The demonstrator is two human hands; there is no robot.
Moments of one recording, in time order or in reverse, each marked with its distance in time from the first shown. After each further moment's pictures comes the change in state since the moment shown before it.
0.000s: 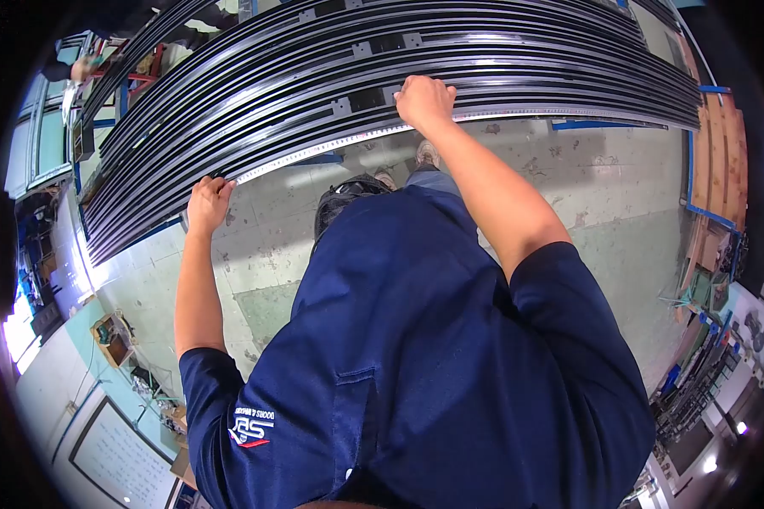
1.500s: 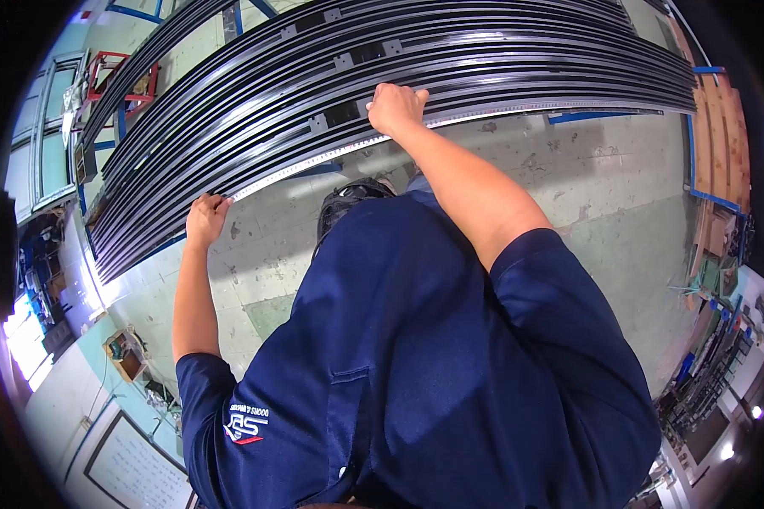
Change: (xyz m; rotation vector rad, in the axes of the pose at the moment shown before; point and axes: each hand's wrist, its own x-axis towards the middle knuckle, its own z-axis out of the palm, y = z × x) left_hand 0.008 0.009 -0.019 0.032 -0.162 -0.025; right_hand 0.005 -0.011 0.009 0.128 -0.035 0.005
